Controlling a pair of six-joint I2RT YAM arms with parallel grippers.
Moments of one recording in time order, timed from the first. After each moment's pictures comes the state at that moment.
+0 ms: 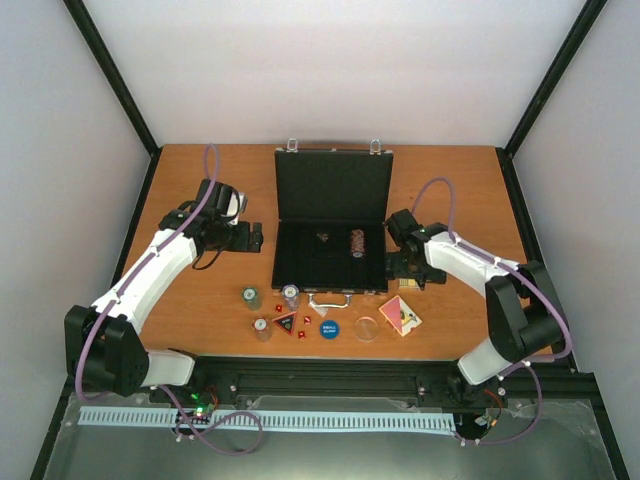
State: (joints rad) left arm -0.29 1.32 1.09 -0.80 0.06 -0.24; right arm 0.45 1.54 0.95 -0.82 0.24 0.55
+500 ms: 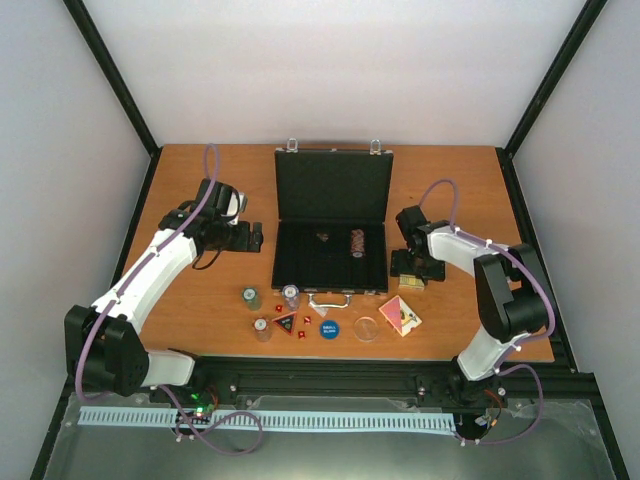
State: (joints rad) left arm -0.29 1.32 1.09 -0.80 0.06 -0.24; right arm 0.33 1.68 0.95 -0.70 0.14 0.43
